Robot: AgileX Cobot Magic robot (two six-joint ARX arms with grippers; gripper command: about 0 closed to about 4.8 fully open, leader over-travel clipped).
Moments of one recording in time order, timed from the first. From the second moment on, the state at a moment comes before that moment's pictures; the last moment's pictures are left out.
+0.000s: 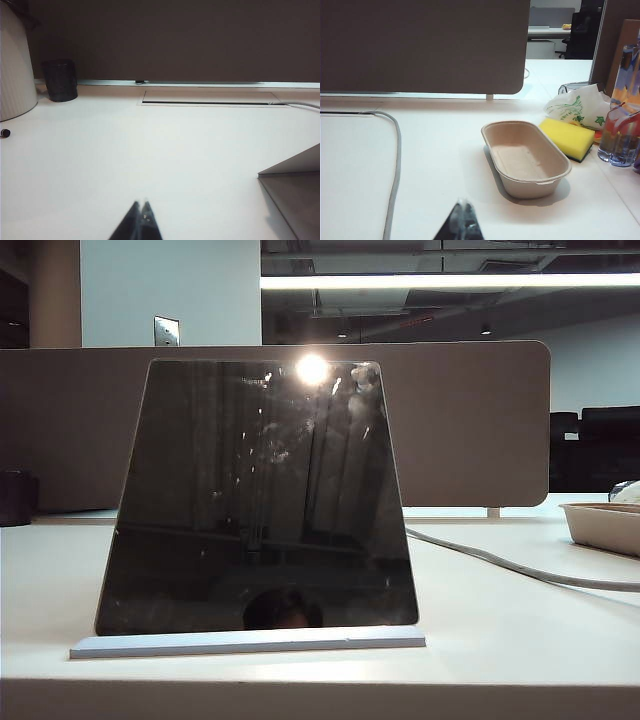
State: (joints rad) left arm 0.00 0.00 0.01 0.02 -0.02 -0.02; right arm -0.07 0.00 0.01 0.07 -0.09 0.05
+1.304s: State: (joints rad) left arm -0.69 0.00 0.01 0.02 -0.03 -0.02; right arm -0.07 0.00 0.01 0.07 -0.09 0.05
